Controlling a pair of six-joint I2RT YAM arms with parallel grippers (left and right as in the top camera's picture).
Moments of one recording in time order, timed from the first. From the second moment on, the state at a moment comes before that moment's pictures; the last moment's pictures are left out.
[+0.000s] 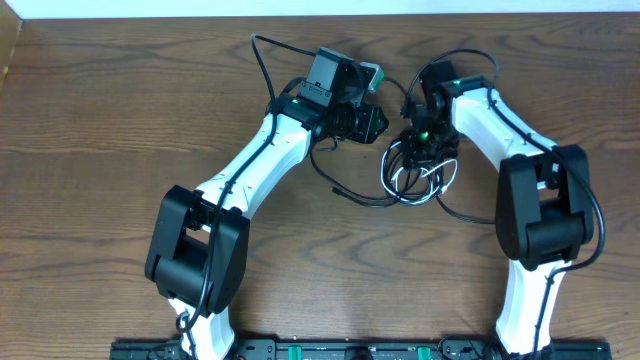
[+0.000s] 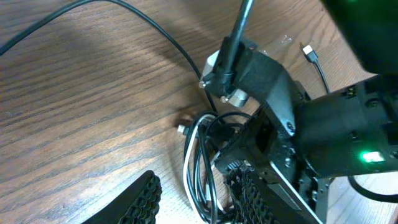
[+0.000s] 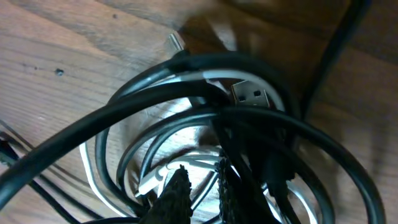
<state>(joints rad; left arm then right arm) -0.47 1.94 1.48 -0.44 0.46 -0.20 0.24 2.14 1.56 -0.98 -0.28 0.03</state>
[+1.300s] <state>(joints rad) -0.47 1.94 1.48 -0.44 0.46 -0.20 0.23 2.09 1.55 -0.98 -0.23 -0.01</state>
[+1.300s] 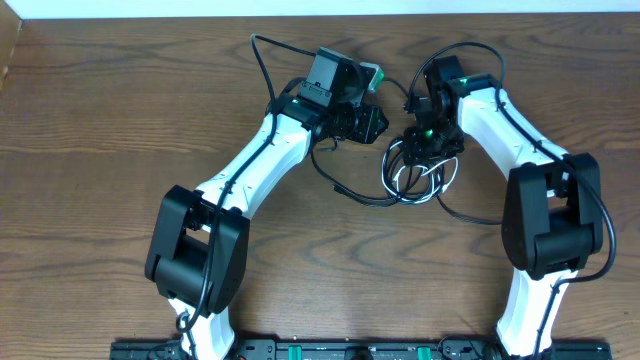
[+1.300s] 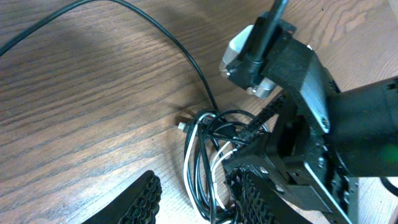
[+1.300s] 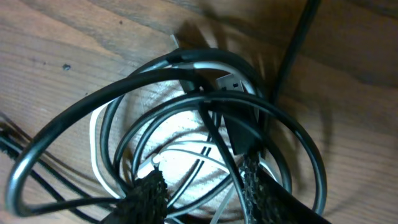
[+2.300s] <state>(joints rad) -0.47 1.94 1.48 -0.44 0.47 -0.20 0.26 2.13 1.54 -0.98 -0.23 0.01</state>
